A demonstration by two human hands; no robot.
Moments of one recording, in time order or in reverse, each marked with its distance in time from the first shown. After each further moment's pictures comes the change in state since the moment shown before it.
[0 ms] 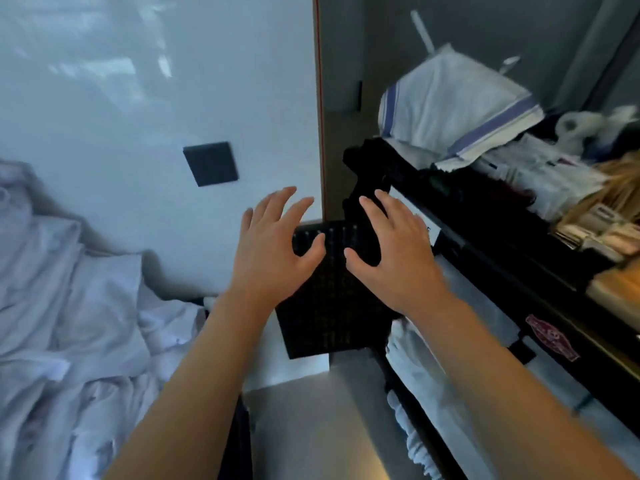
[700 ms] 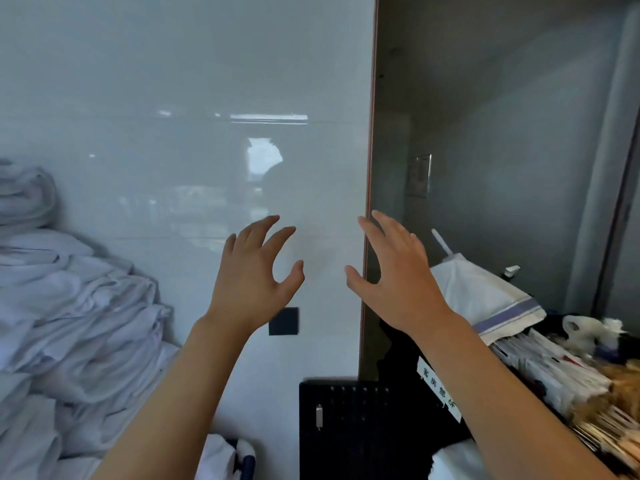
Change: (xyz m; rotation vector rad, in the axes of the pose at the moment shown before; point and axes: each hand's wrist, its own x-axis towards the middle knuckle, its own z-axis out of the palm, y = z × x) left_hand 0.061 0.046 -0.260 0.203 0.416 0.044; right_hand 0.097 -0.150 -0.199 0.031 0.331 -0.367
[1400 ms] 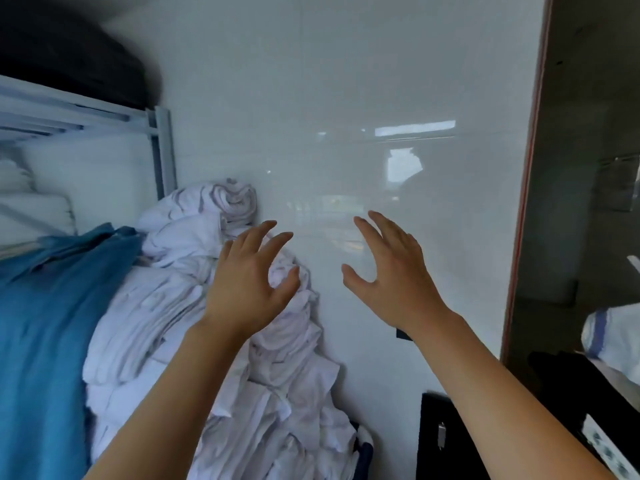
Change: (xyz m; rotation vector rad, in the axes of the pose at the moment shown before) left_hand -0.090 -0.028 -0.192 0.432 0.067 -0.212; right_hand 0.016 -0.160 0.029 0.389 -0.092 -0.318
